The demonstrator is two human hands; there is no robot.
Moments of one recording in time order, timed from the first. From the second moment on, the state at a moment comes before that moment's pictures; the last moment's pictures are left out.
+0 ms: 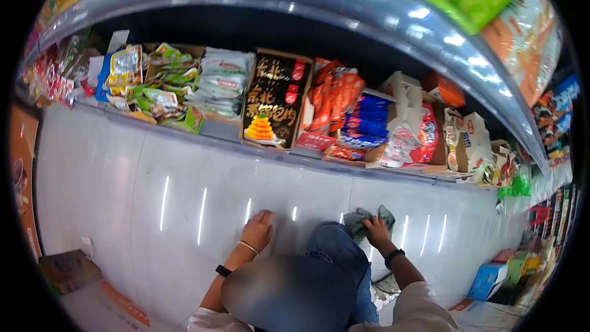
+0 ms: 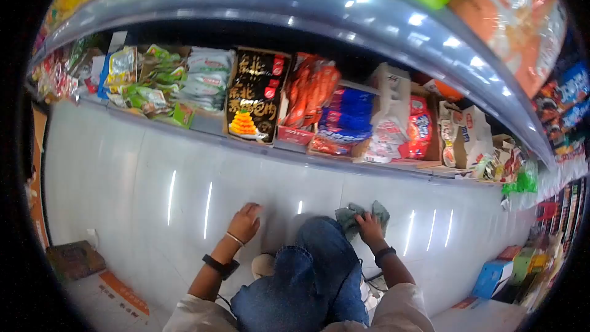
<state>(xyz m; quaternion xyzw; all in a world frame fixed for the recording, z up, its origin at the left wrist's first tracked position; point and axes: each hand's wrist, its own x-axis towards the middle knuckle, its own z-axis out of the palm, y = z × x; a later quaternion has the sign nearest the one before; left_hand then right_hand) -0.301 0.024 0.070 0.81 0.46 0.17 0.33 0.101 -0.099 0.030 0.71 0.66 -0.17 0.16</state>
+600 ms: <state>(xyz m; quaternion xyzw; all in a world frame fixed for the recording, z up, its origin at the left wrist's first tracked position) -0.160 0.116 0.448 0.81 0.31 0.49 -0.08 0.245 -0.048 0.418 0.62 0.59 0.31 -0.41</state>
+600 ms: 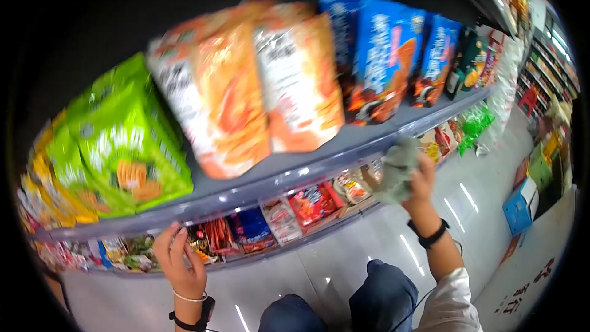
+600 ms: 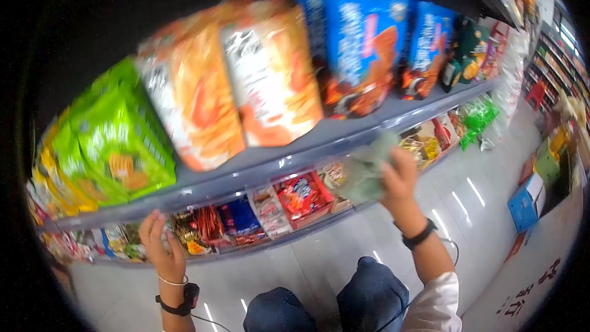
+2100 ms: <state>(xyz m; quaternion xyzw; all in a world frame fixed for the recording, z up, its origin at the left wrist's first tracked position) -0.172 0.031 0.885 0.72 0.30 0.10 0.62 0.172 -0.047 0.880 0.70 0.43 -0.17 -0.54</state>
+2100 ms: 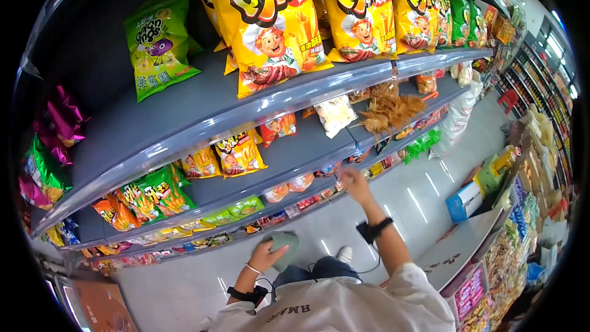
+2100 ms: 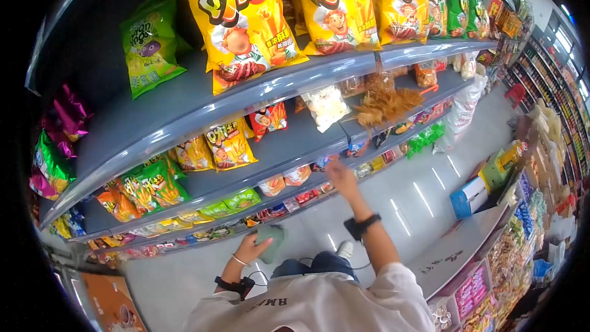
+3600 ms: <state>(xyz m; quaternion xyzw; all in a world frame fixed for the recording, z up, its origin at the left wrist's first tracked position) 0.001 0.027 0.961 0.16 0.11 0.44 0.88 0.223 -0.041 0.991 0.37 0.49 -0.64 -0.46</state>
